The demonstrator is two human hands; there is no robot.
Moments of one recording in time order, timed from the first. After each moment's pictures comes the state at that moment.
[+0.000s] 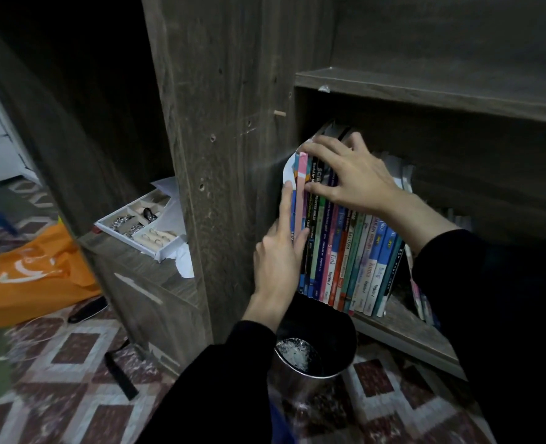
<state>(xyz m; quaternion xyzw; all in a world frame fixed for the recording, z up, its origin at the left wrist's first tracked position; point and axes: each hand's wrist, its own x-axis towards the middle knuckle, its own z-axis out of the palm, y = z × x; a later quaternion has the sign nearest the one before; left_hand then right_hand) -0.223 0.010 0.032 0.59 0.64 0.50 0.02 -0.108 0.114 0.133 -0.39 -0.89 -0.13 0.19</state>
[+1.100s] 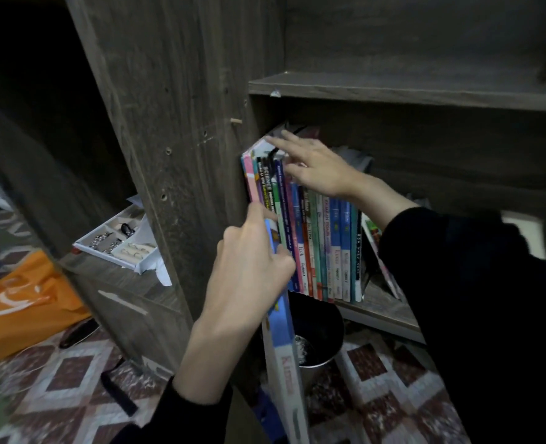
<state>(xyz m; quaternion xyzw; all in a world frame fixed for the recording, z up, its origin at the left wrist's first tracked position) -0.211 -0.078 0.118 0.62 0.67 0.40 0.12 -0.100 0.117 0.141 -0.41 -0.89 0.08 0.21</state>
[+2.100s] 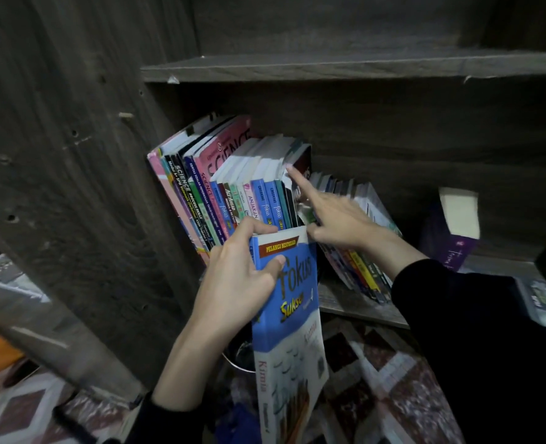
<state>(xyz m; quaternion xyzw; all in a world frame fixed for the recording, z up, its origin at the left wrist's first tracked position) -0.143 -0.030 0.074 0.63 0.61 0.41 0.24 0.031 0.109 0.052 -0.47 -0.87 -0.01 0.18</state>
